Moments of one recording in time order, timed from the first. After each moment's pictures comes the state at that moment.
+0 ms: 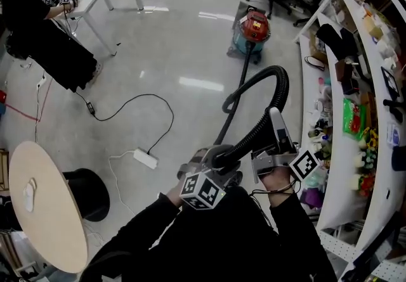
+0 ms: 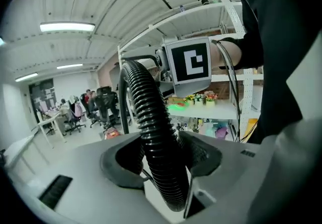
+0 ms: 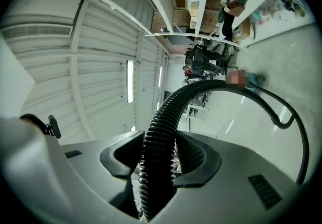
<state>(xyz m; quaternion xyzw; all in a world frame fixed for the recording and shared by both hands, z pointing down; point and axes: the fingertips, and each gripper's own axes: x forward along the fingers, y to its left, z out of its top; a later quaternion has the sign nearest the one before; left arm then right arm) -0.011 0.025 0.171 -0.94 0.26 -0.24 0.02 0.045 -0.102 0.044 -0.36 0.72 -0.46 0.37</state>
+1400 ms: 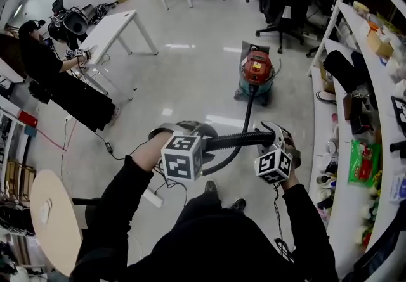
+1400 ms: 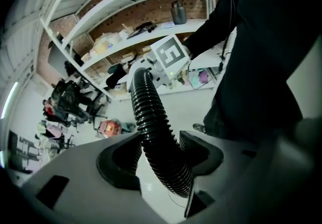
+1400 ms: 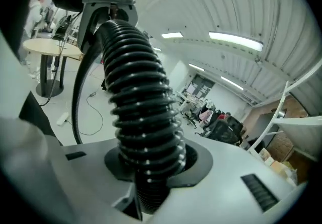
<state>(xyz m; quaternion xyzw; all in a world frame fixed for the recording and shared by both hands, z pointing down) 0.116 -0.227 0.110 -0.81 0.04 -0.57 0.13 0.226 -0.326 0.148 -0.38 0.84 0.17 -0.34</state>
